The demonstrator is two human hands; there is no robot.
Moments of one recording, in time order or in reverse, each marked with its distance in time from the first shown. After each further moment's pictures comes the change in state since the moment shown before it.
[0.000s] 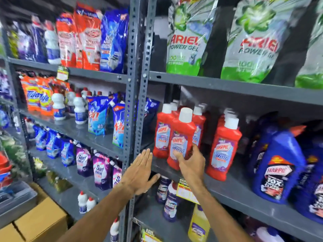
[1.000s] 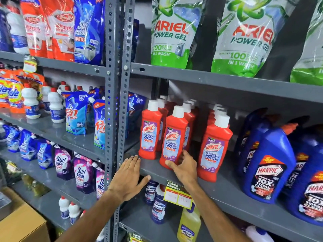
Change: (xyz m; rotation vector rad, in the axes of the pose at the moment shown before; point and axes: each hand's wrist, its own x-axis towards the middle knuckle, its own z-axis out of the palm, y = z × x) left_hand 0.027 -0.002 0.049 -0.016 -0.021 -0.080; right_hand 0.040 0.071 0.007 -0.029 -0.200 0.082
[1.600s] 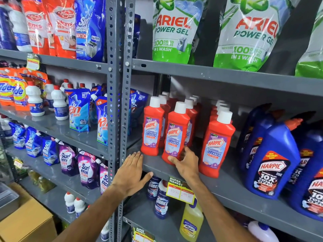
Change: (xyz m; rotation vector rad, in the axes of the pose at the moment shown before) left_hand -0.002 0.005 -0.012 0.005 -0.069 -0.007; right_hand 0.005 0.006 0.006 -0.012 -0.006 0.042
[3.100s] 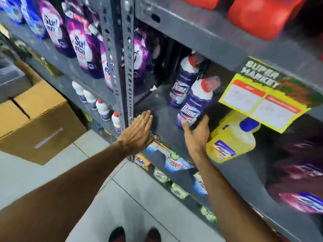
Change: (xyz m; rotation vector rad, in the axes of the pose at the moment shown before) left_hand -0.095 -0.020 0.307 -0.107 -0.353 0.026; right_hand -0.100 0.276 0.161 -0.049 -0.020 0.108
